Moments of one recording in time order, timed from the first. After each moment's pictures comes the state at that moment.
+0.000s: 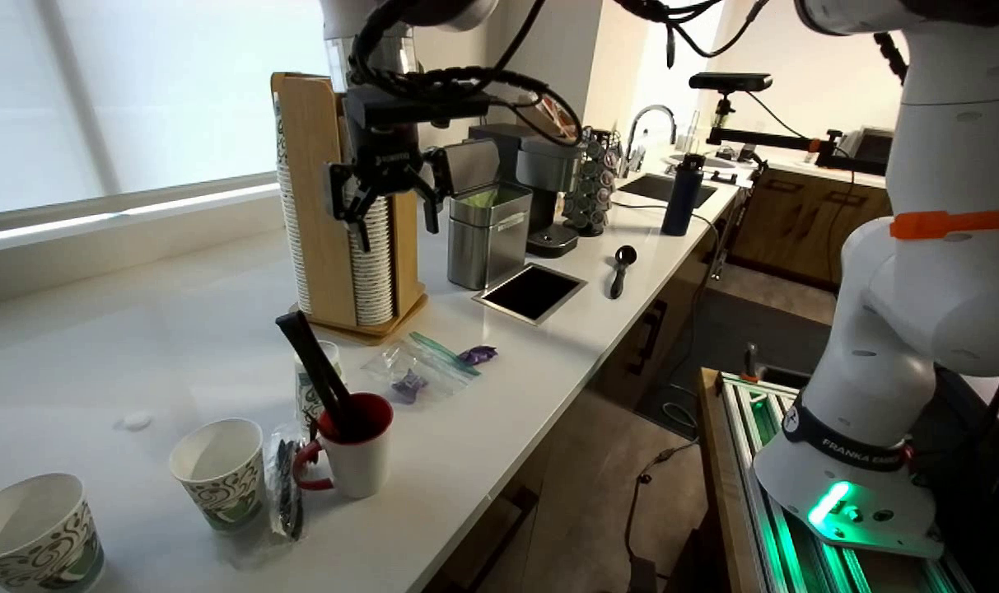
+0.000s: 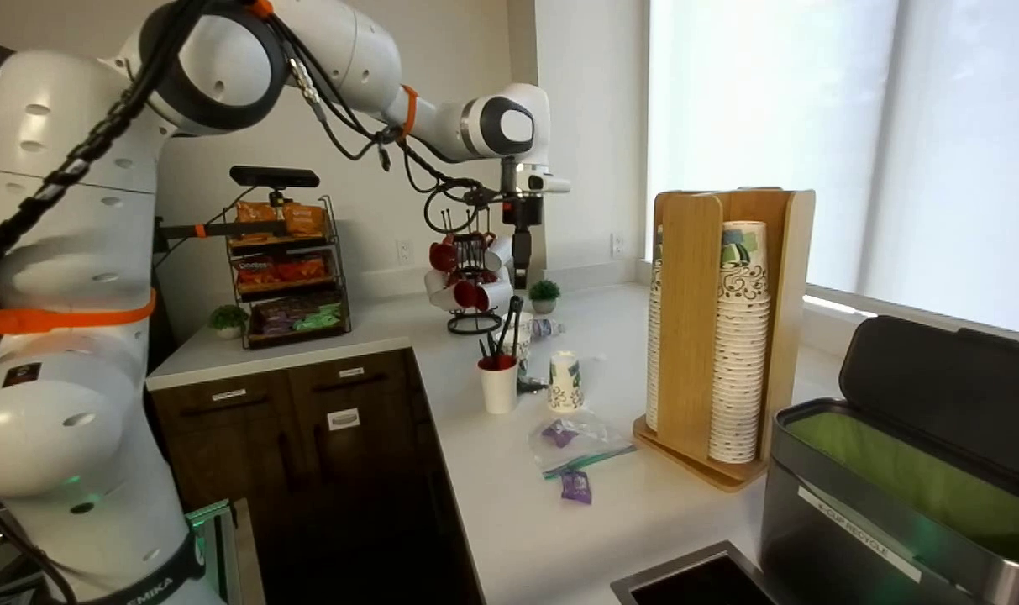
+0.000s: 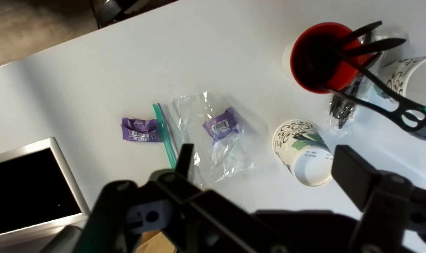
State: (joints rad) arm 0.02 0.25 0.16 -1.62 -0.06 1.76 0.81
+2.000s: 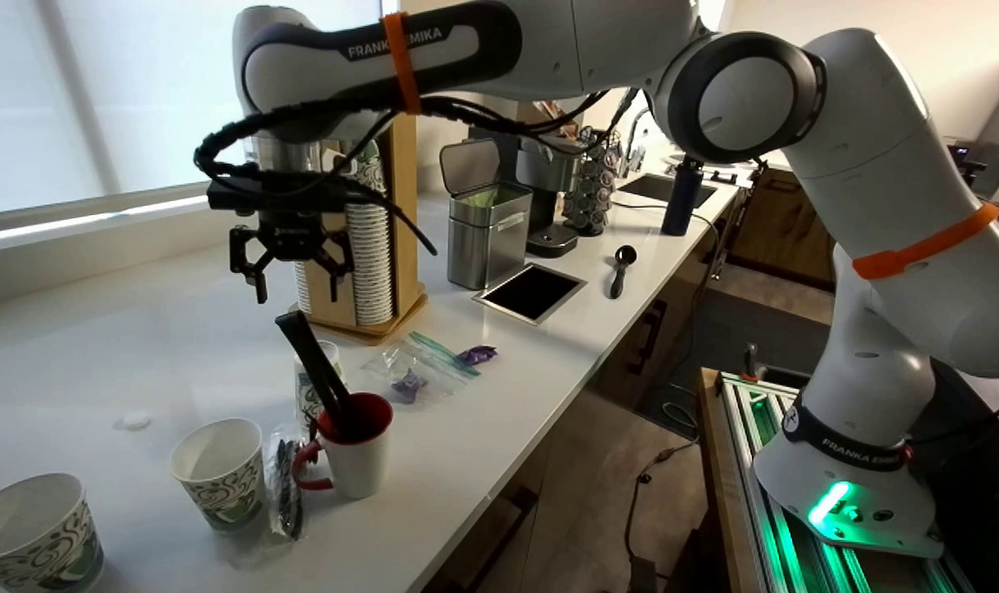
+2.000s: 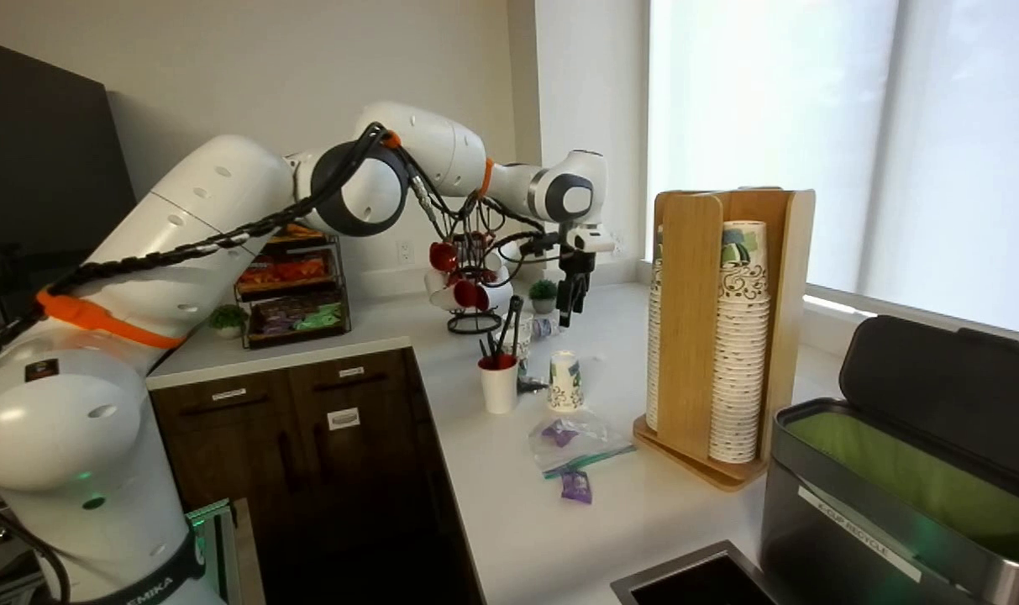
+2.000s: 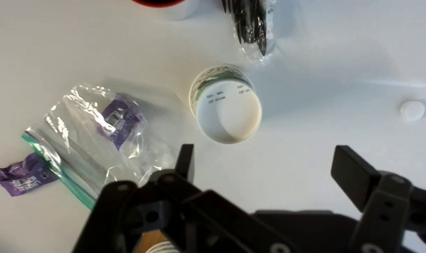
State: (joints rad) arm 0.13 0.78 -0.01 -1.09 0.11 1.86 1.13
